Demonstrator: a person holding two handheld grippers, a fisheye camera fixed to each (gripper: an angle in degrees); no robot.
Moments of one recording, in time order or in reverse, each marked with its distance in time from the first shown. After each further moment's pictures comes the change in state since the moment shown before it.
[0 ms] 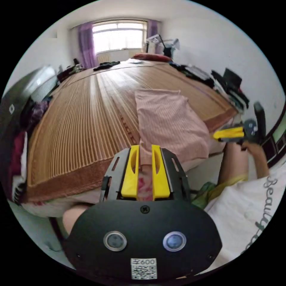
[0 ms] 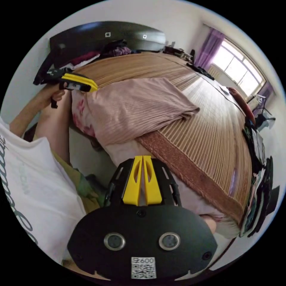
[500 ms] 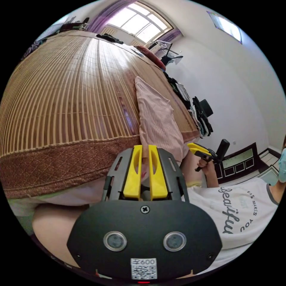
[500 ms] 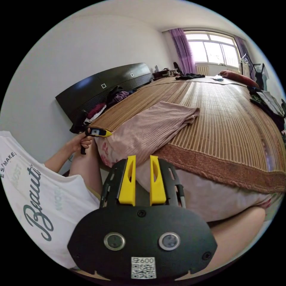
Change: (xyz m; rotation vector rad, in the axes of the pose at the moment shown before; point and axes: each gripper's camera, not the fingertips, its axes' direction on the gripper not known) left arm -0.120 -0.049 -0.077 -0.093 0.508 -0.237; right arm 0.123 0.146 0.011 0.332 -0.339 0.283
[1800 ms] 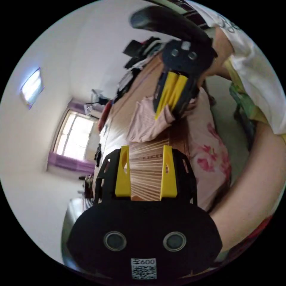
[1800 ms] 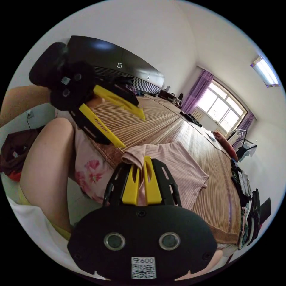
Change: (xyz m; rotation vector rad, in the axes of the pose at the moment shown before) left arm 0.027 0.270 0.050 0.043 -0.805 1.585; right arm -0.014 0.130 0.248 0.040 0.483 -0.513
